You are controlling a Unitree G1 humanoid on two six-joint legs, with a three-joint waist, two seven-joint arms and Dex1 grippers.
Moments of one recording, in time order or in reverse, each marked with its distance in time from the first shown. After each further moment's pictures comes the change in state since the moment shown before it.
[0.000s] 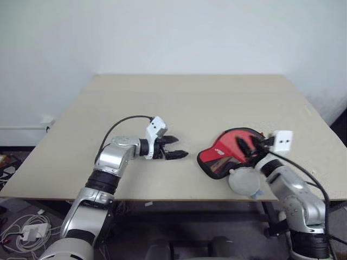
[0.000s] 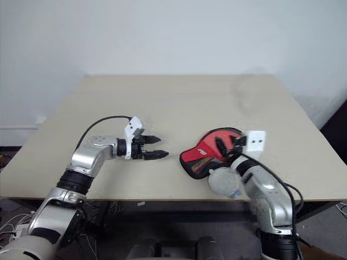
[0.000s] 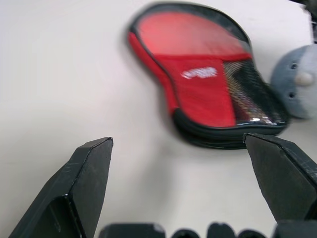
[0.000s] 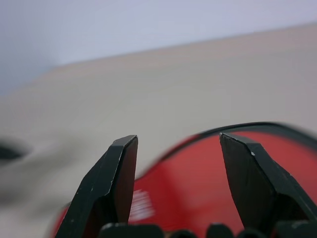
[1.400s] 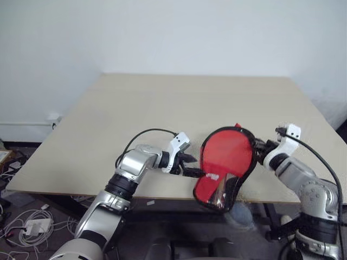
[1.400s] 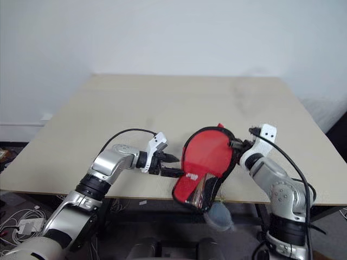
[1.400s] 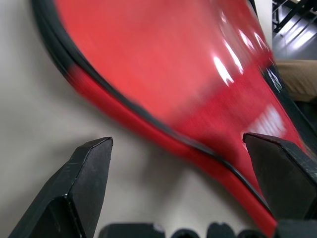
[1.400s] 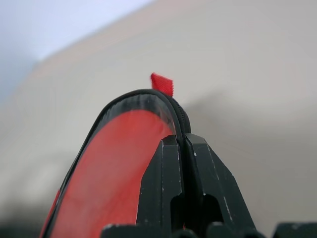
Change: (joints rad) left arm 0.019 -0.137 -0.154 -0.158 0.019 0.356 0.007; right arm -0.222 0.006 -0.293 0.132 0.270 0.349 -0.340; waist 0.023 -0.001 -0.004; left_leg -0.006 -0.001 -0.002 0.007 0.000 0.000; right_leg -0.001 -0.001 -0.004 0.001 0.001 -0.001
